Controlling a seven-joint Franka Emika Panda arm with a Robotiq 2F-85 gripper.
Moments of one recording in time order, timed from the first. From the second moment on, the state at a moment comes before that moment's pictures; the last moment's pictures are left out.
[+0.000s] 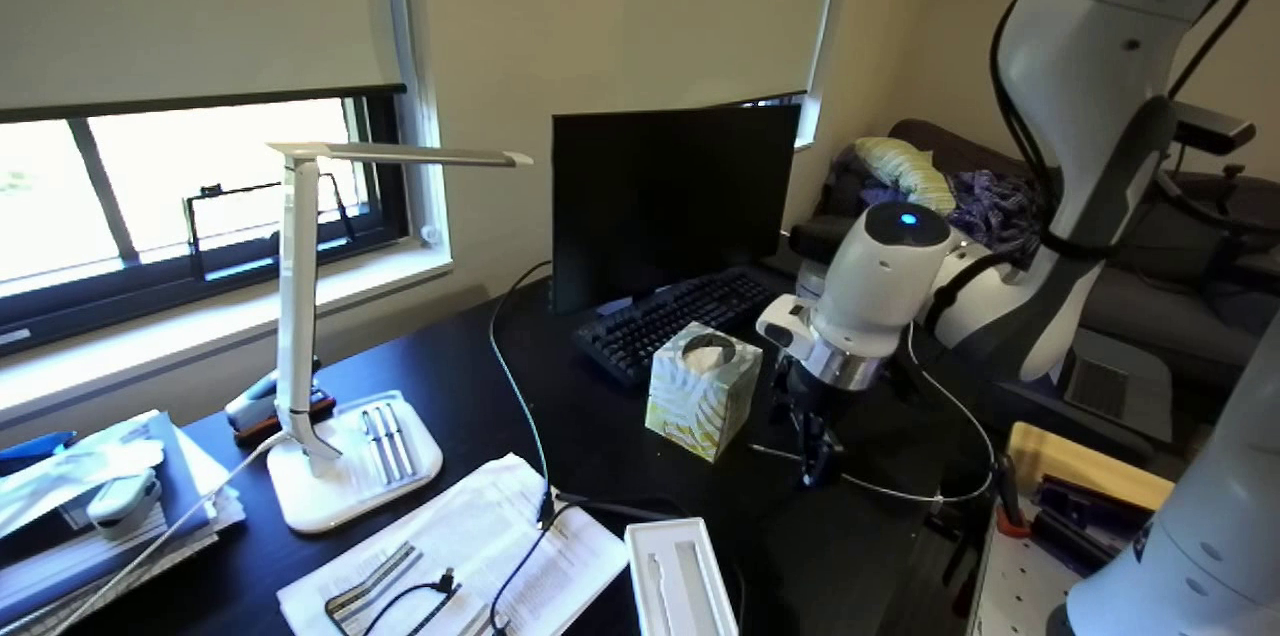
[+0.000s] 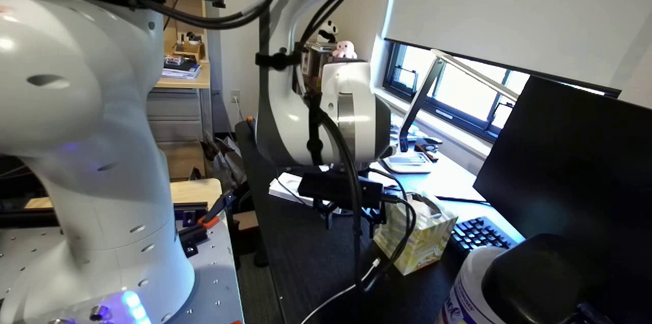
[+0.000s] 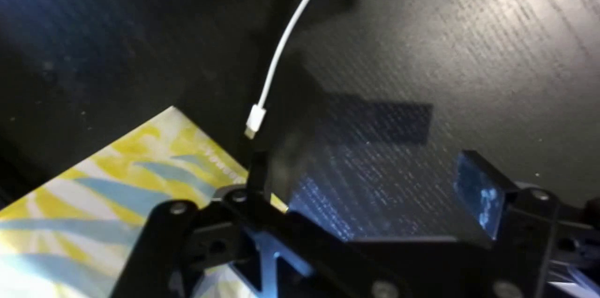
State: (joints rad) arm -0.11 0.17 -0.07 -2.79 -1.32 3.10 0.35
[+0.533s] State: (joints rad) arm -0.11 0.17 -0.12 -2.77 -1.56 3.15 0.61
